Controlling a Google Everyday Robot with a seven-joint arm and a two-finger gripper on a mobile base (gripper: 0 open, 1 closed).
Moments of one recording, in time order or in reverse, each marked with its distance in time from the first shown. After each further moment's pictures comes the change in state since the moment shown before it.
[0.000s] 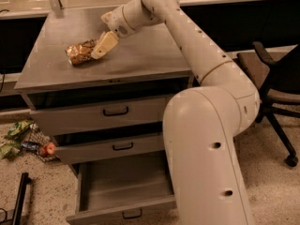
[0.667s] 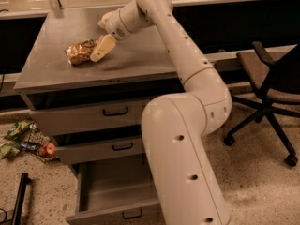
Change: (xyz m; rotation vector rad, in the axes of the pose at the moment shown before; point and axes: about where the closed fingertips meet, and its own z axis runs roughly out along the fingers) arm 0.016 -0.005 0.029 -0.077 0.006 0.017
